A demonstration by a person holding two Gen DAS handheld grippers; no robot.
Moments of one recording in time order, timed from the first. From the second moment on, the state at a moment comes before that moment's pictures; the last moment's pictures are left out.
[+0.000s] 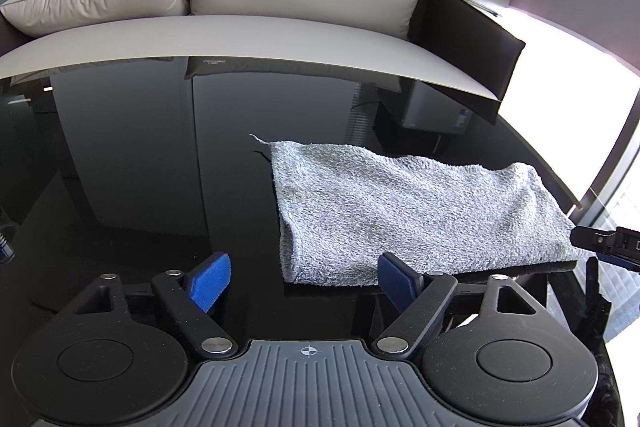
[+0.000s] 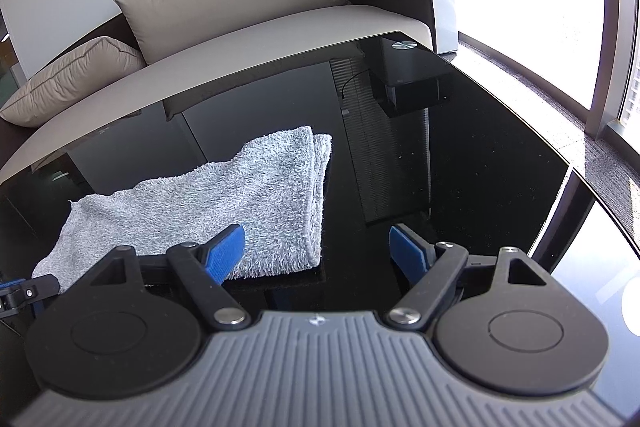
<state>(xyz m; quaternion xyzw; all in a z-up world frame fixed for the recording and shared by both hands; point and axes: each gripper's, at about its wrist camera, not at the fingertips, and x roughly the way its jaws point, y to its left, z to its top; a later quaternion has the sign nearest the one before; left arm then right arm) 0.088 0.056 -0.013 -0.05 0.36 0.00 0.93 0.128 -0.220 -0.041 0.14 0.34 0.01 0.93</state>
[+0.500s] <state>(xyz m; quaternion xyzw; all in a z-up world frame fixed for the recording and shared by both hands) 0.085 0.061 -0.007 -0.09 0.37 0.00 0.92 0.128 -0.219 -0.042 0.13 0.34 0.01 0.93</state>
